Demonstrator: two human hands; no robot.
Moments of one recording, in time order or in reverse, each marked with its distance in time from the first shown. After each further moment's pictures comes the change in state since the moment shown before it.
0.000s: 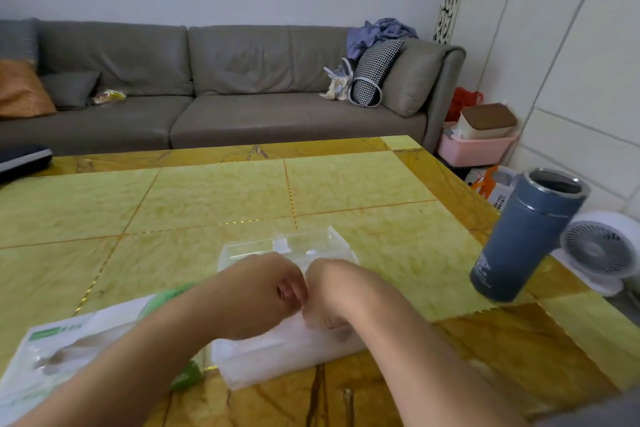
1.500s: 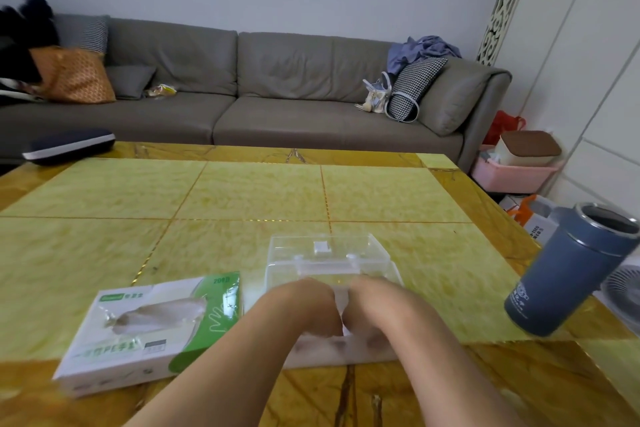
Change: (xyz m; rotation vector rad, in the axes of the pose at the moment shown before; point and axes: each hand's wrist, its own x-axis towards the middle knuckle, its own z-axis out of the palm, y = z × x) left_hand 0.018 0.017 0.024 0.159 -0.262 -0.363; right_hand -0.004 -0.006 0.007 -0.122 0.022 0.141
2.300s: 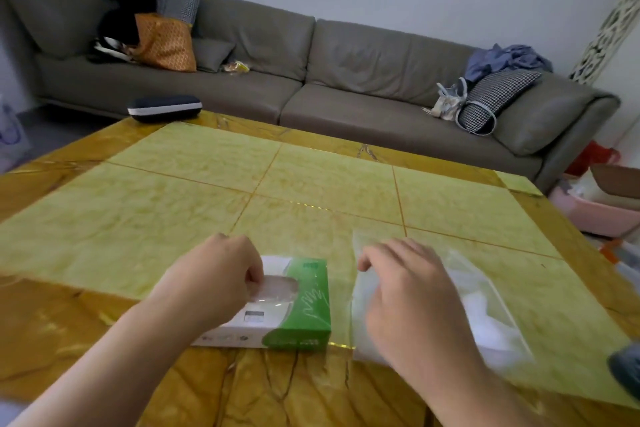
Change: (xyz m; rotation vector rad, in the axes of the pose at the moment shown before) left_hand -0.071 -0.211 0.026 -0.186 0.650 -0.145; right_hand -0.055 -0.080 0.033 -0.018 1.029 -0.616
